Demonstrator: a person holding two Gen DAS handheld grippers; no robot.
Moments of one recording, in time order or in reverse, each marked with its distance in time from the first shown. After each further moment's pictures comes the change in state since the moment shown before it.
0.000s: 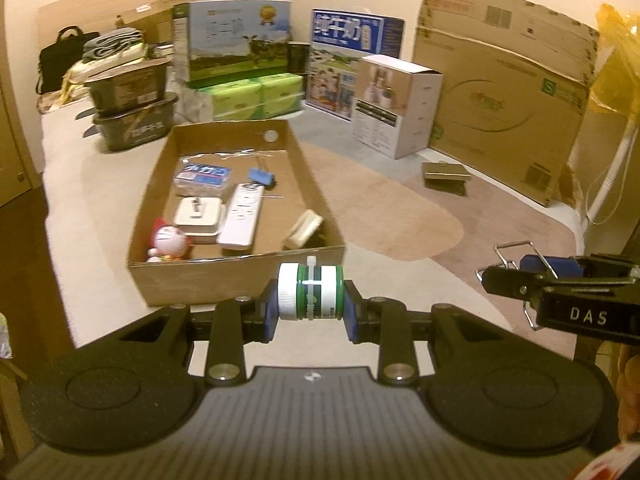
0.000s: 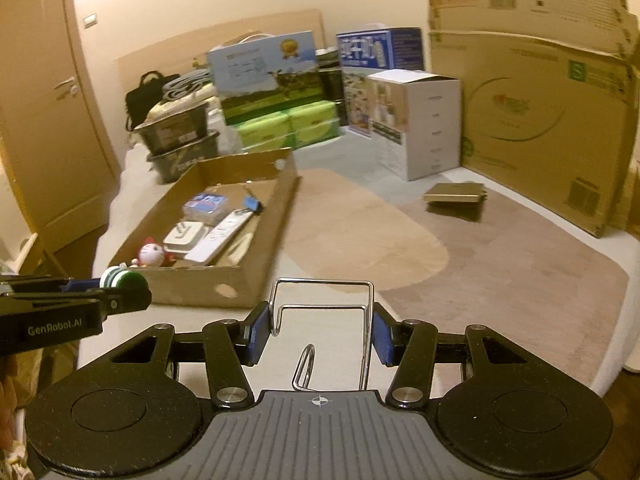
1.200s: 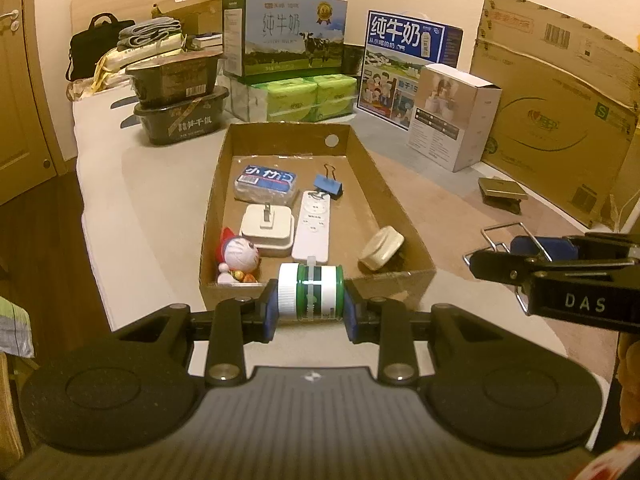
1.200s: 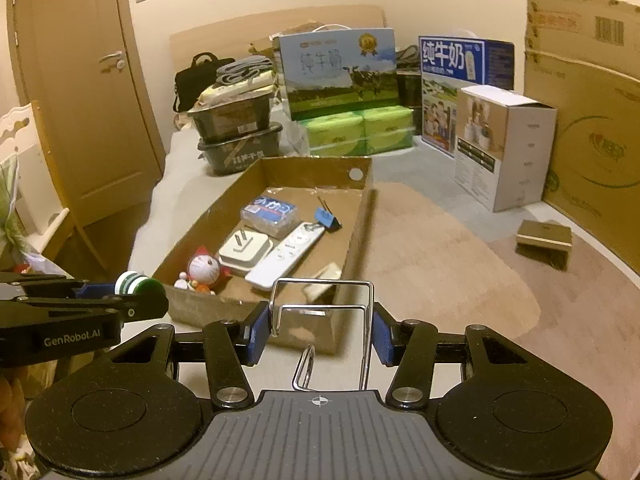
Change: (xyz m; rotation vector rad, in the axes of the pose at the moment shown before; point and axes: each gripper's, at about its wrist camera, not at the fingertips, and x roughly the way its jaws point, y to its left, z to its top) left arm 0.020 0.066 0.019 -0.048 0.006 0.068; right arm 0.065 0.060 0.039 -0.112 0.010 0.098
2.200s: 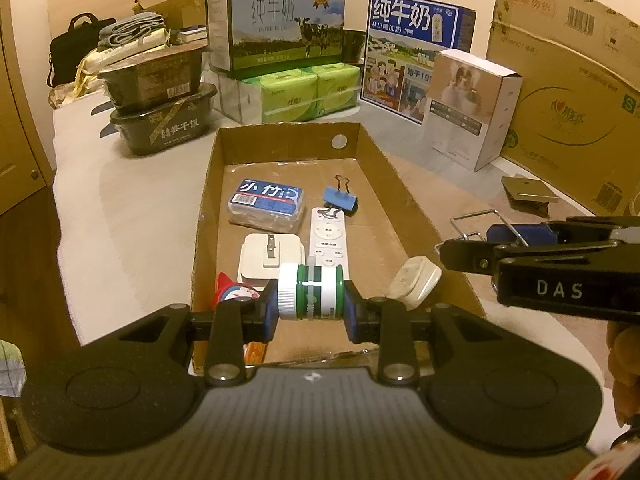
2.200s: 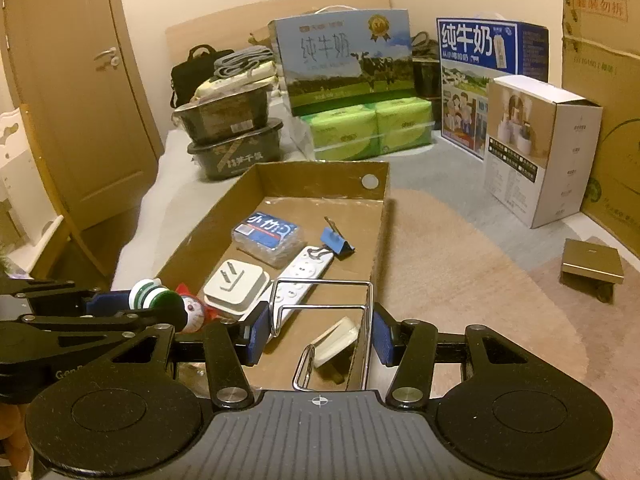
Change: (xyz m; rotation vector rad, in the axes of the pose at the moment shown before) left arm 0.074 0.015 0.038 0.046 0.040 -0.010; right arm 0.084 -0.010 0.039 0.026 0.037 0.028
